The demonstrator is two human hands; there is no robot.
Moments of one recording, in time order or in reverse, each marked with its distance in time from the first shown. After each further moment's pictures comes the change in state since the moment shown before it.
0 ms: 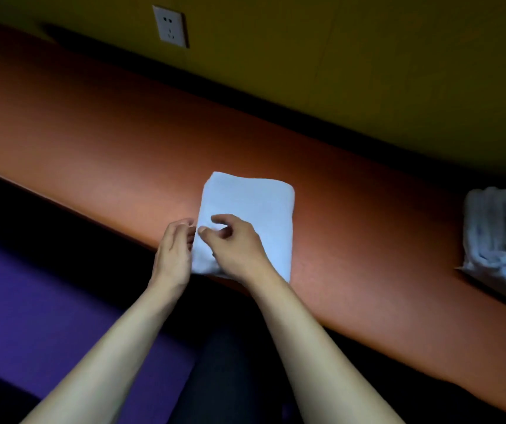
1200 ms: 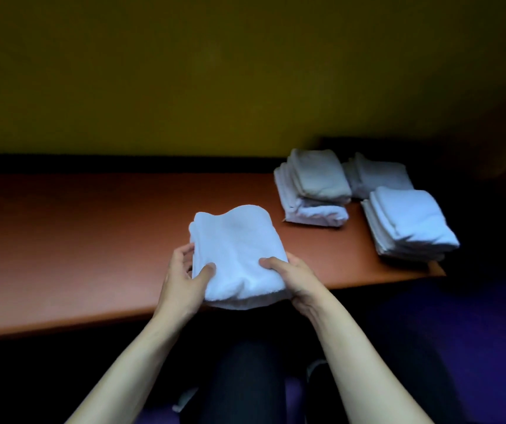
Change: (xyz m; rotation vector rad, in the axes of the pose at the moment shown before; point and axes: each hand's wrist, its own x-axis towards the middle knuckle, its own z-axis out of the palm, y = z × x) left_hand -0.138 0.097 0.100 -0.050 -0.601 0.185; right_hand -0.196 0.091 -0.190 0.752 0.507 0.308
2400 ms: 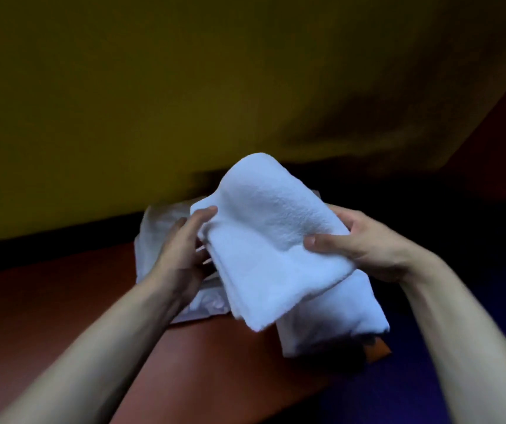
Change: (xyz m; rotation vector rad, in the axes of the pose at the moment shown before) left_hand 0.166 0.187 0.403 -0.407 -0.315 -0.220; right_hand 0.110 -0.230 -0.399 -0.248 -0.139 -0.318
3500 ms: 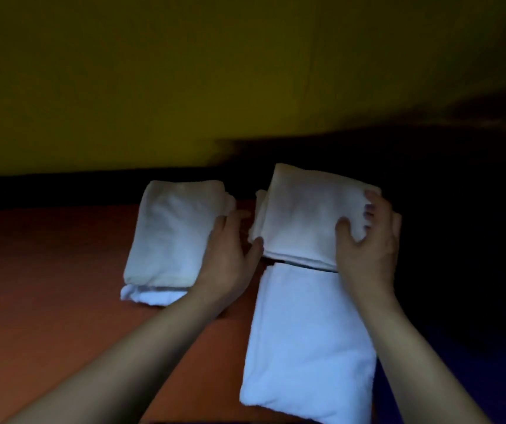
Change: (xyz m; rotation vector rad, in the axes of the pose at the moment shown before) left_hand 0.121 -0.070 0.086 1.101 0.331 0.259; right_hand 0.163 0.096 -0.091 -0.347 0.638 -0.090
